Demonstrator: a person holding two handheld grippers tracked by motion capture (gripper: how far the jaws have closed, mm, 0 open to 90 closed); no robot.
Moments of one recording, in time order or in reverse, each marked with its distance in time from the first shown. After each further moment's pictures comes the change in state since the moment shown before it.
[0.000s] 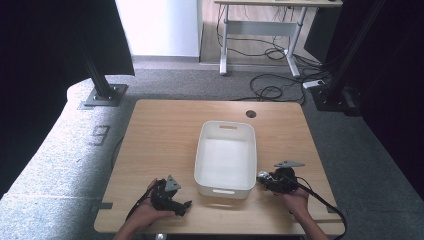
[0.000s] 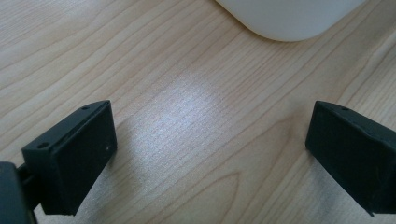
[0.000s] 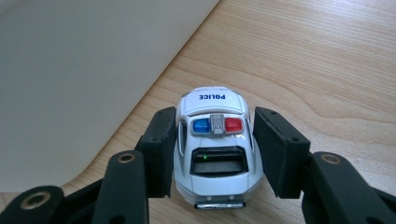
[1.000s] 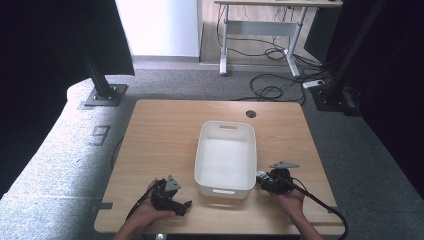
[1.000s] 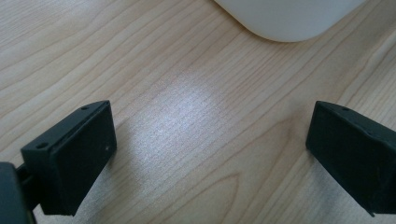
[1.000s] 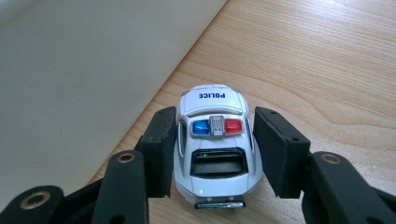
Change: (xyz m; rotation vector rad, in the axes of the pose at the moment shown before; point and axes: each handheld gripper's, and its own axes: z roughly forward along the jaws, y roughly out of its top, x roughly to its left) left arm 0.000 0.000 0.000 -0.002 -0.003 0.002; right arm 0.014 0.001 0.006 -0.007 -0.051 -0.015
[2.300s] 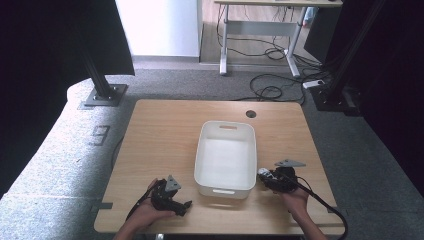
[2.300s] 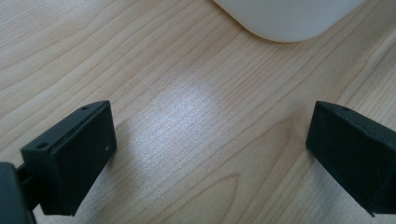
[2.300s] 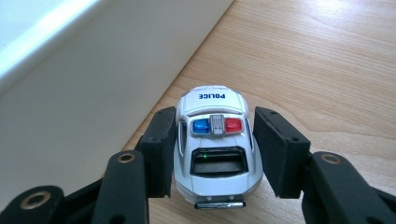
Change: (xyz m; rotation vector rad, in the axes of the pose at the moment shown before) left arm 0.000 0.000 0.000 0.001 0.000 0.001; right arm -0.008 0.005 -0.014 -0.043 0.016 0.023
